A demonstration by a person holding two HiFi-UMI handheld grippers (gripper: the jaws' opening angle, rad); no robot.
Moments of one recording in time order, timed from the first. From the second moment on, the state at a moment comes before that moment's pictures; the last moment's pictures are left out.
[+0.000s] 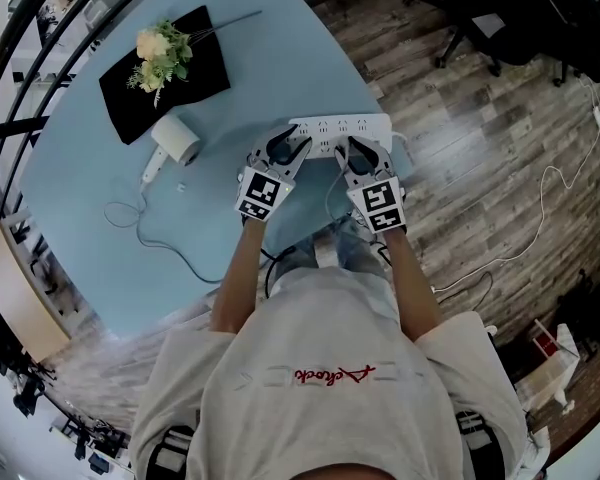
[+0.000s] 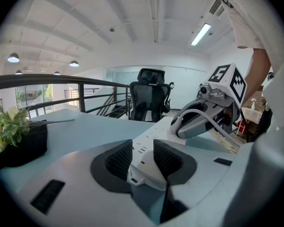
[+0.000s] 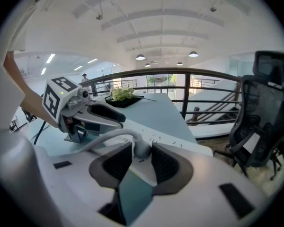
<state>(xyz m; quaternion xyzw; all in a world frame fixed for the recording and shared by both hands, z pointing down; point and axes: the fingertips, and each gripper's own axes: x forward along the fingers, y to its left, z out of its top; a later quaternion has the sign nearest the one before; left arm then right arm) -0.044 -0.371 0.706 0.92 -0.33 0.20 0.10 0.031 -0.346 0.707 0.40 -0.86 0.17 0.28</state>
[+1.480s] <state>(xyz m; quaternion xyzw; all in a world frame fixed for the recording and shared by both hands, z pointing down) -0.039 -0.346 0.682 0.92 -0.32 0.19 0.12 0.040 -0.347 0.664 0.42 -0.86 0.18 0.23</state>
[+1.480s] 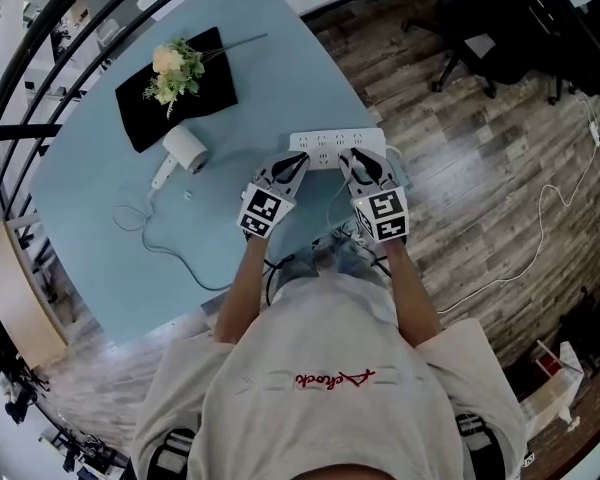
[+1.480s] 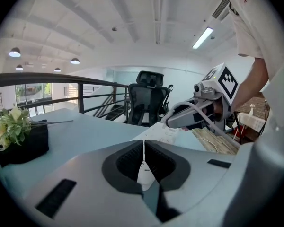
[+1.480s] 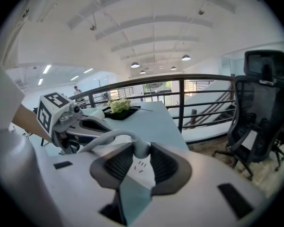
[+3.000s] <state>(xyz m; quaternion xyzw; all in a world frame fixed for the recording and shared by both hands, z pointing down) 0.030 -0.233 0.506 0.89 -0.46 0.08 0.03 0.125 -0.246 0.515 0.40 -0.91 0.09 0.08</state>
